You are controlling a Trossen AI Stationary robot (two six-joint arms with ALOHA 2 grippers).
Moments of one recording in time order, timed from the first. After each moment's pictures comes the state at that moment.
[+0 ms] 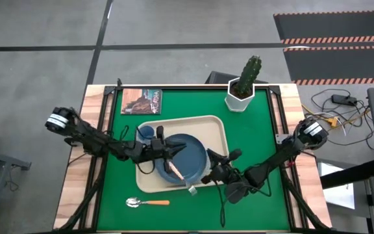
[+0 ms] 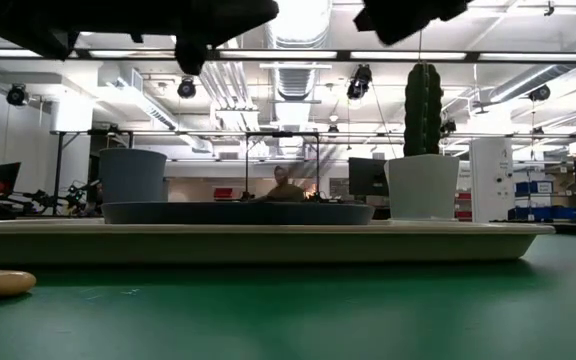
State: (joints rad) left arm -0.31 1.48 0.59 1.06 -0.53 0.01; right arm 0.60 1.77 1.02 0.37 1.49 -0.18
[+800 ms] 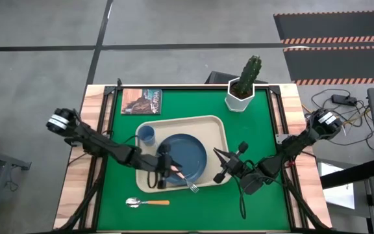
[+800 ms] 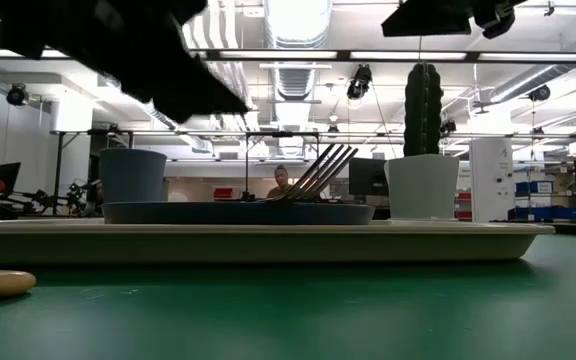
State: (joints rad) left arm -0.38 1.49 0.66 0.39 -0.29 -0.14; right arm 0.62 1.55 0.81 0.35 1.30 0.12
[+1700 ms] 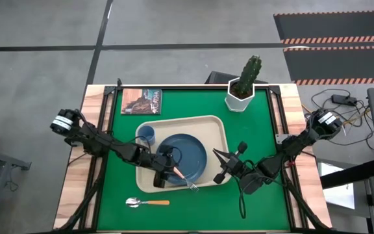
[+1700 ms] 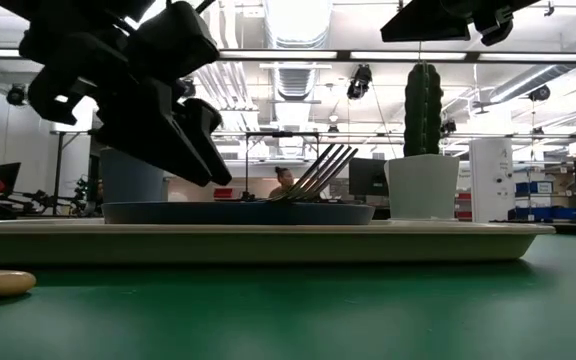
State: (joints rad) left arm -0.32 1.55 0.73 0.11 -0.15 -0.06; right arm 0.62 1.55 0.80 0.34 1.27 0.16
